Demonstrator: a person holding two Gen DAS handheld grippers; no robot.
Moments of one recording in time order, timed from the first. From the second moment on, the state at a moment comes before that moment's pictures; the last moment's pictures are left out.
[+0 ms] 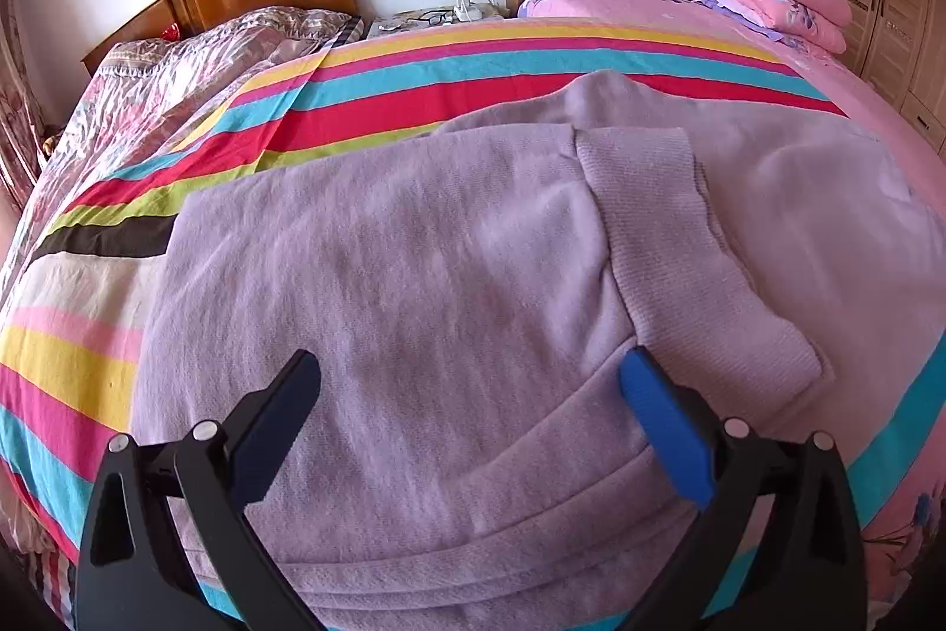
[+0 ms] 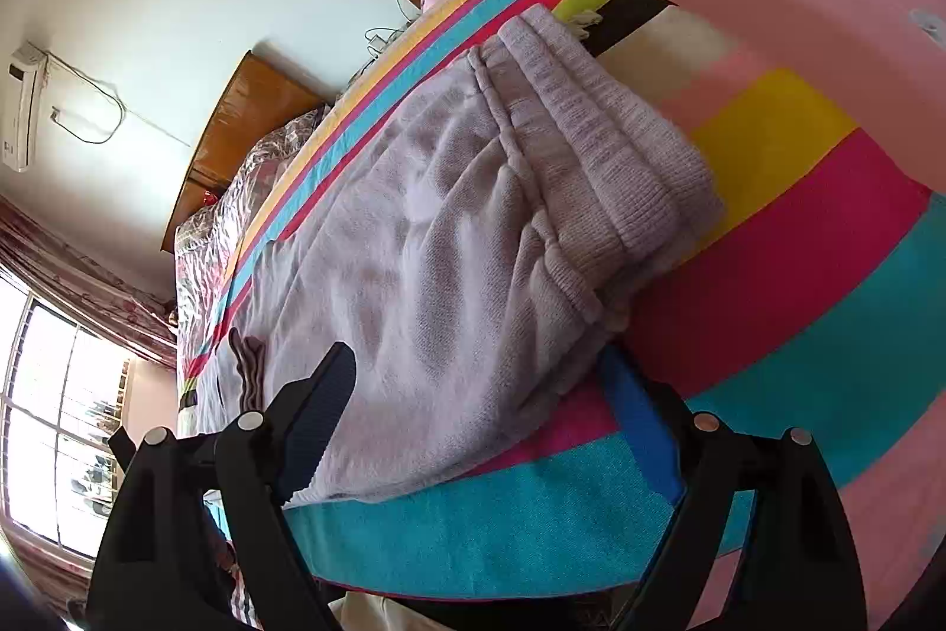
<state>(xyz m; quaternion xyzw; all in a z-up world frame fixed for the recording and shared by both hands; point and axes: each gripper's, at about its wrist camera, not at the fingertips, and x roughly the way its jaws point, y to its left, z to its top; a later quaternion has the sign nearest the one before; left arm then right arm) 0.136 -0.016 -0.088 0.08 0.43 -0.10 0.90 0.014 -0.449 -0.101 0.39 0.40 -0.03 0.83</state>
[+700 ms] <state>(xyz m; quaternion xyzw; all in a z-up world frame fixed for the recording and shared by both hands) 0.134 -0.005 -0.090 0.06 0.42 -0.12 0.90 0.024 -0.430 -0.105 0.41 0.41 -0.04 0.81</state>
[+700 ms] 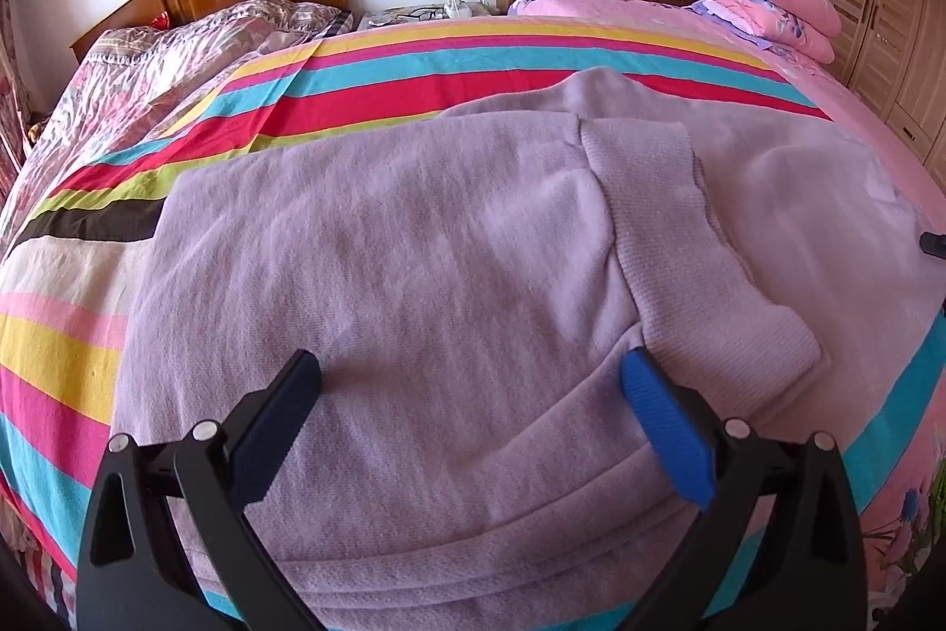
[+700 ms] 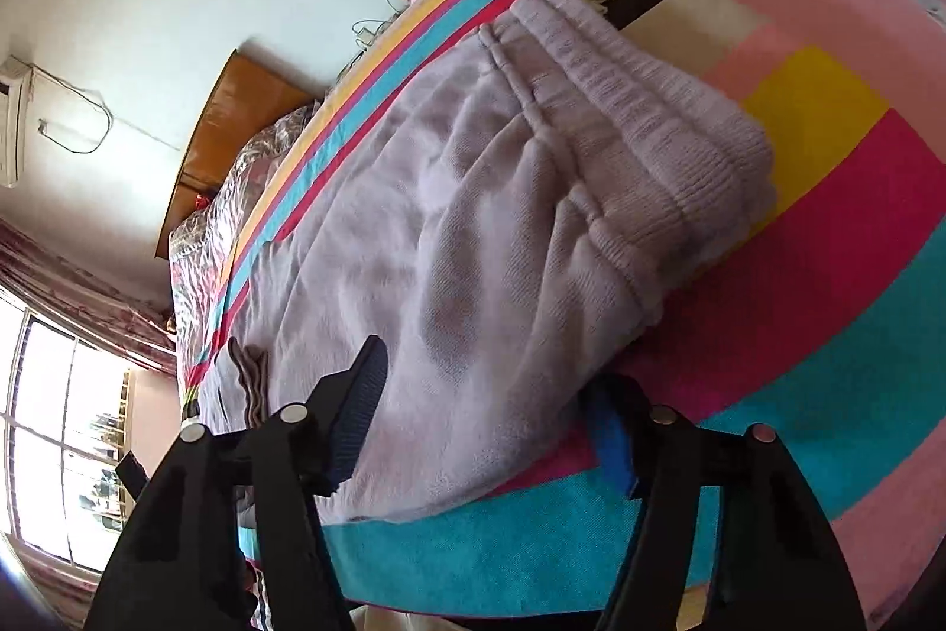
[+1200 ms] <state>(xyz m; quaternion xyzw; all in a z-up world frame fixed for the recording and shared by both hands) 0.145 -0.022 -0.092 0.07 0.43 -0.12 0.89 -0.010 -0.444 -0.122 0.52 0.25 -0.08 0.81</state>
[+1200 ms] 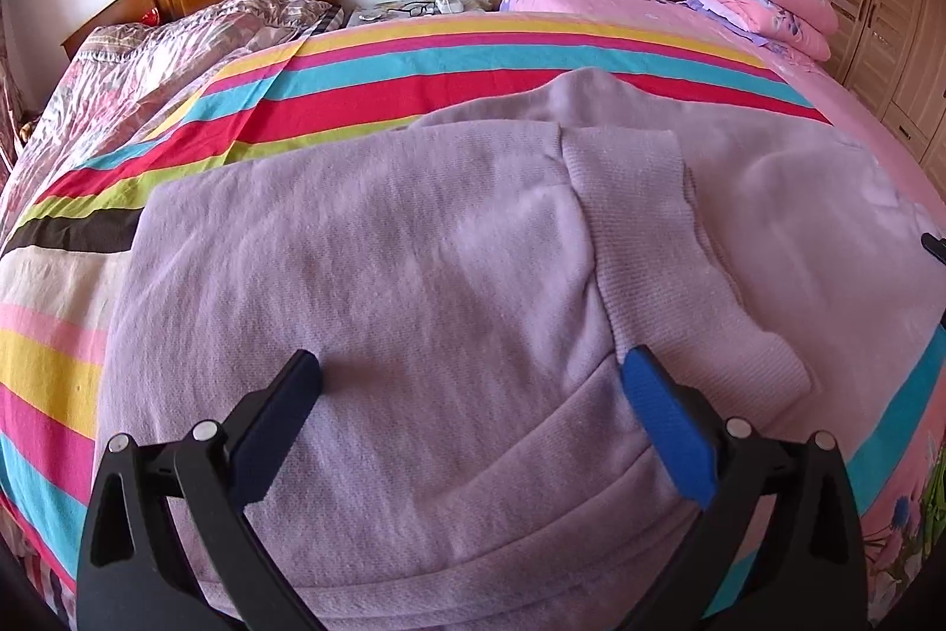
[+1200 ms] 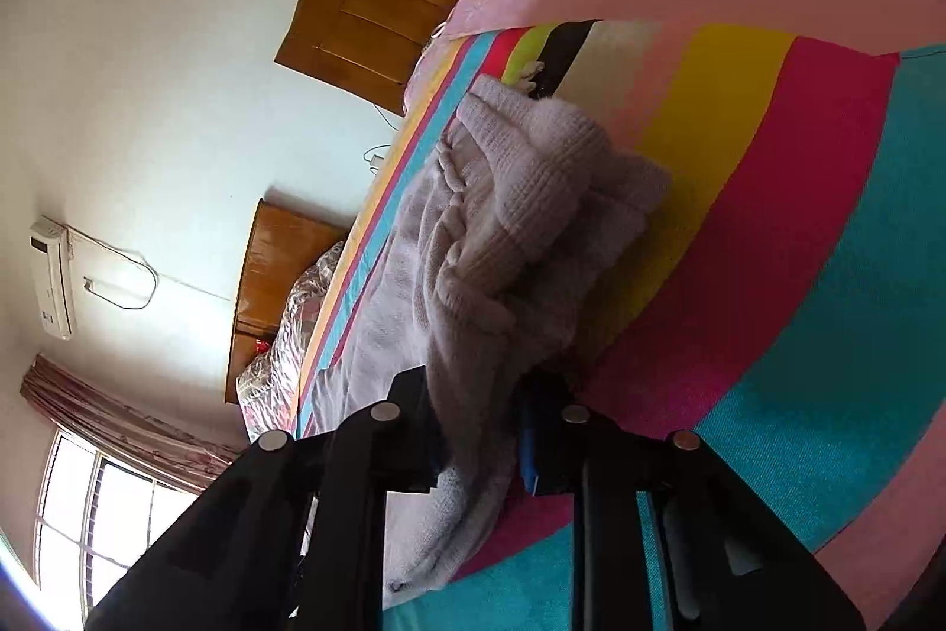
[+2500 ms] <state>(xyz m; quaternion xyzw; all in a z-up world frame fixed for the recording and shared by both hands) 0.094 0.179 -0.042 -0.19 0.38 -0.10 0.90 0.073 -0.017 -0.086 -0.30 0.33 0.20 0.87</state>
